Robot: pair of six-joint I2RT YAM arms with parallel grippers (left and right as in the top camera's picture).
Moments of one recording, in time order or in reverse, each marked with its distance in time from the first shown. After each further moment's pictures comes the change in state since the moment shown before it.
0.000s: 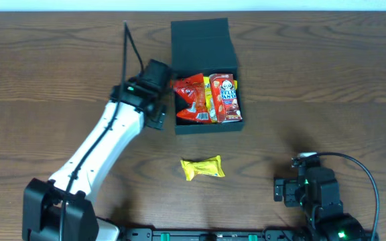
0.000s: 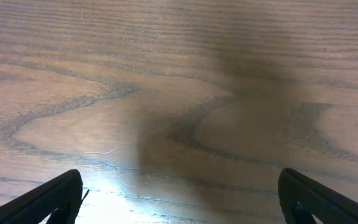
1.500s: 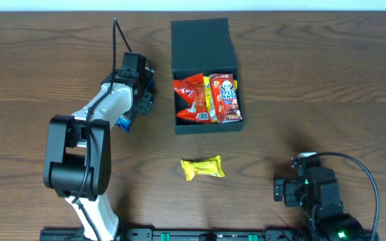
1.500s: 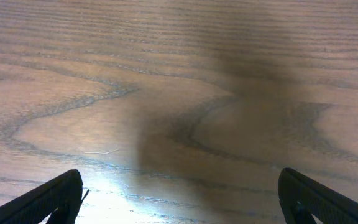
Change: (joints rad) left arm 0.218 0.363 -0.022 0.451 0.192 0.282; right arm 0.000 0.000 0.000 0.000 0.000 0.000
